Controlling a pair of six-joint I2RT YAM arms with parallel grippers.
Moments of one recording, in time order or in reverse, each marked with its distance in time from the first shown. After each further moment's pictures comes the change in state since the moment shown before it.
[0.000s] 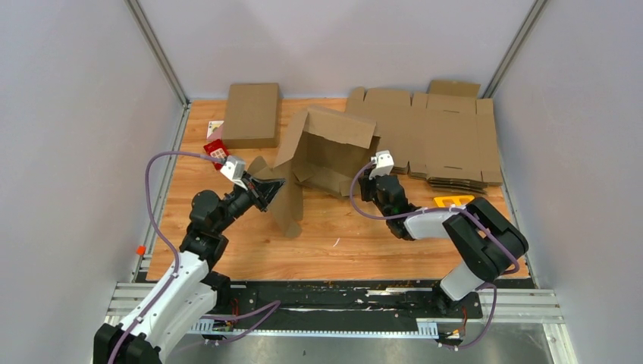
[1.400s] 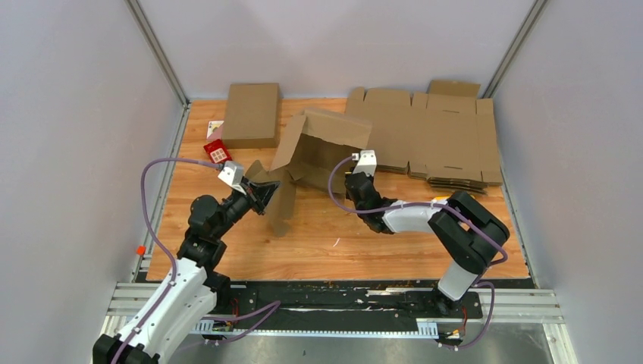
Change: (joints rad) left arm -0.001 -0.084 -0.034 -0.076 -0.050 0.066; right arm 0.170 0.091 0.194 -0.261 0.367 0.163
